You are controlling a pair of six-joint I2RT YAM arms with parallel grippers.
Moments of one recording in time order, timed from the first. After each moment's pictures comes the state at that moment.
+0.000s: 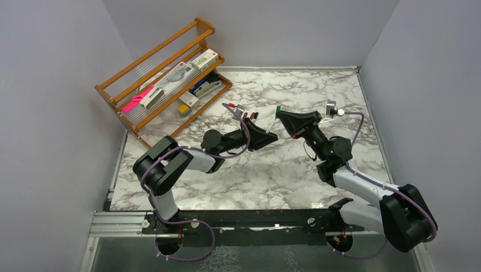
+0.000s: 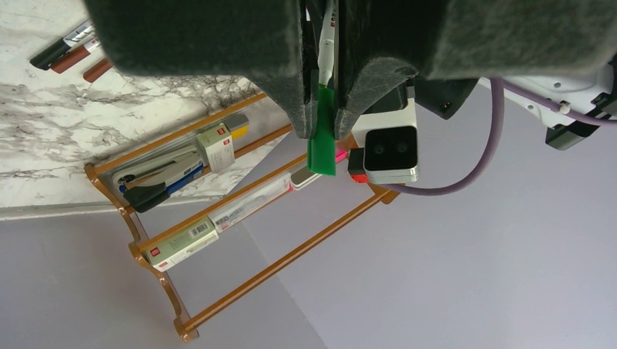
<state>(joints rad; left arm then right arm) -0.73 1.74 0.65 1.51 0.59 -0.91 0.46 1.12 0.38 1.21 -0.24 0.77</state>
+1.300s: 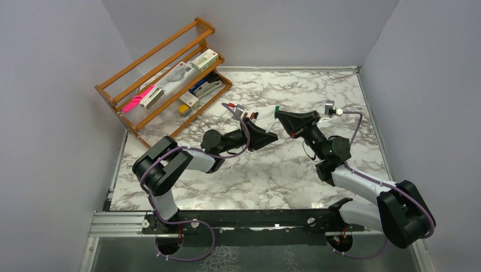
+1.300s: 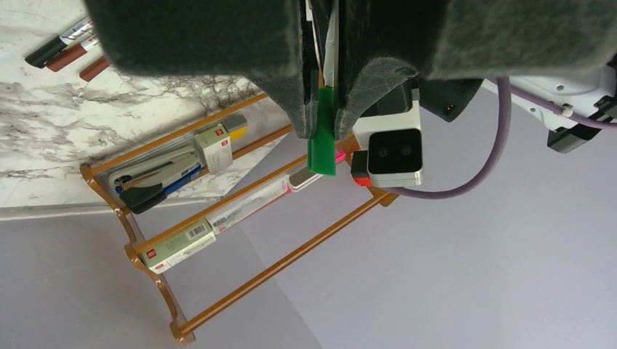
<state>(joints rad) -0.73 1.74 0.65 1.51 0.59 -0.91 0.46 1.16 0.38 1.25 -0.25 0.77</state>
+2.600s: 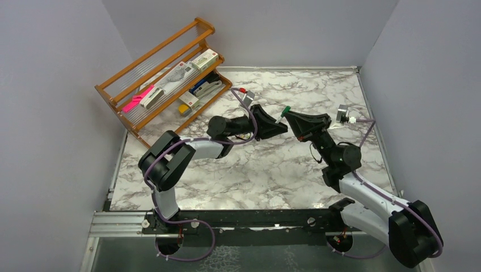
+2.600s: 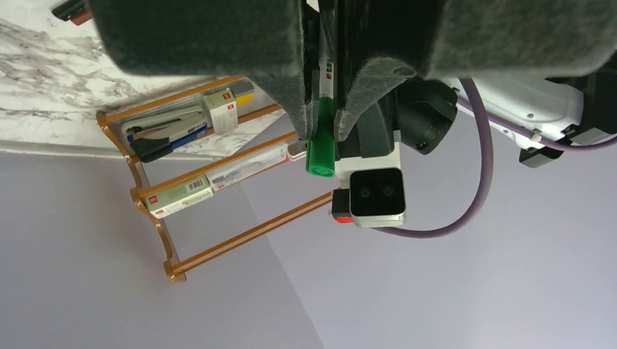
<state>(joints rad) -0.72 1.80 0.91 1.49 0.78 -0.92 0.45 1.00 0.34 1.23 -0.26 0.70</state>
